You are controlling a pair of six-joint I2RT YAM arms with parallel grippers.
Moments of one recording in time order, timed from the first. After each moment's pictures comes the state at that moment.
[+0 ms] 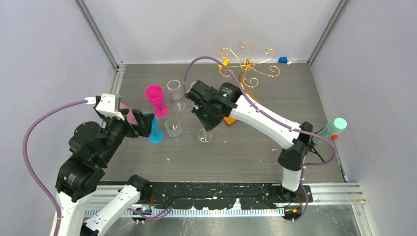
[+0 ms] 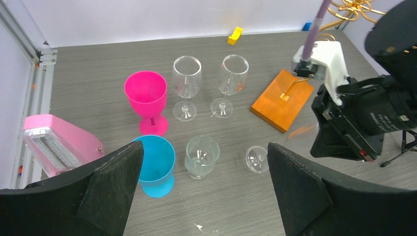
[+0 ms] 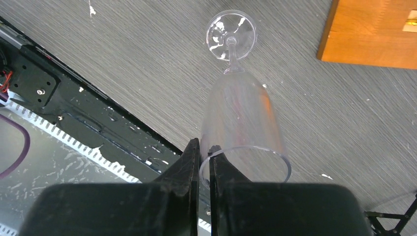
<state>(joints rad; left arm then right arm) -0.46 0.60 1.27 -0.81 -0.17 -0.16 1.01 1.82 2.00 -1.31 0.11 0.28</state>
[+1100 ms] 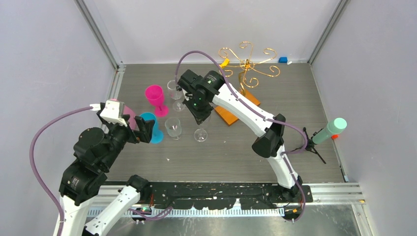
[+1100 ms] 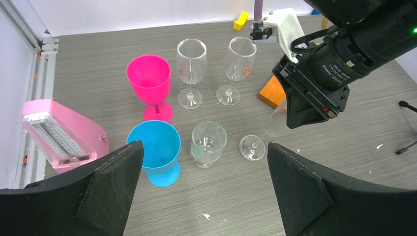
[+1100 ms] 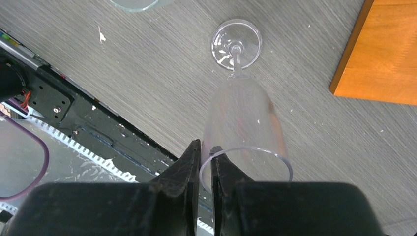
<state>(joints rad) -0.46 0.52 1.17 -0.82 -0.17 -0.13 0.93 2.18 2.43 -1.47 -0.02 0.23</state>
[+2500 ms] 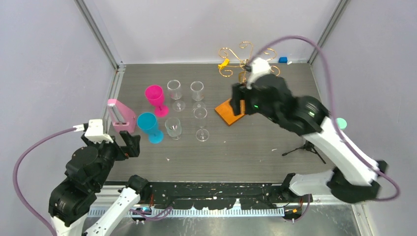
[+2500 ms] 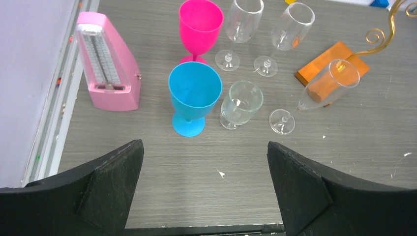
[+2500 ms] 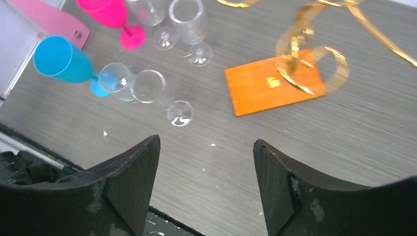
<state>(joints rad) -0.46 0.39 1.17 -1.08 -0.36 -0.27 0.92 1.34 1.80 -1.02 0.37 0.34</state>
